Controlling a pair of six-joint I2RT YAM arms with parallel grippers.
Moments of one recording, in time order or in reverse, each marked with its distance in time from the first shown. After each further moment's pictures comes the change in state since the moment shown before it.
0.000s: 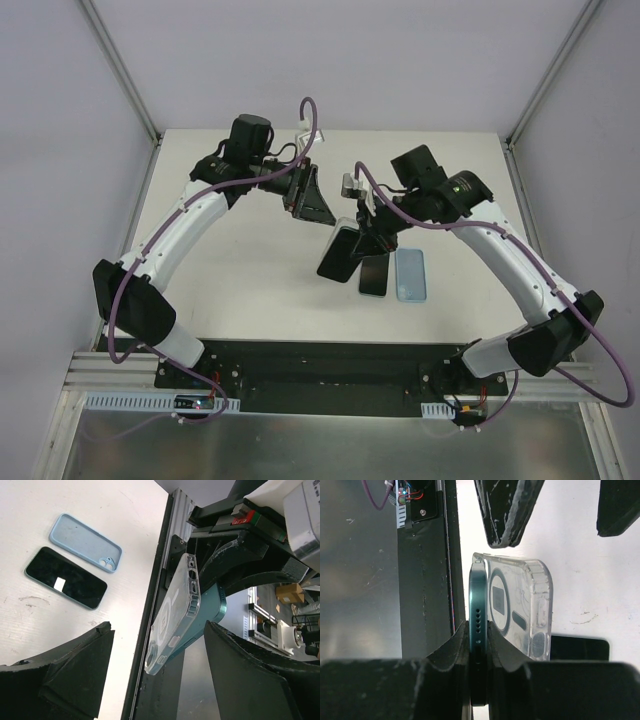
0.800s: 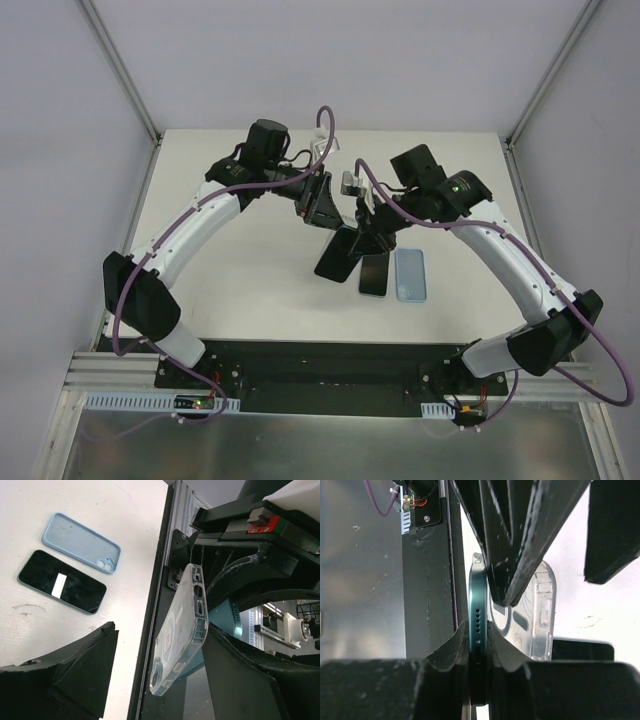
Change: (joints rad) left arm -0.069 0.037 0.000 0.028 -0.037 0.017; right arm 0.000 0.004 0.000 0.017 -0.024 0.030
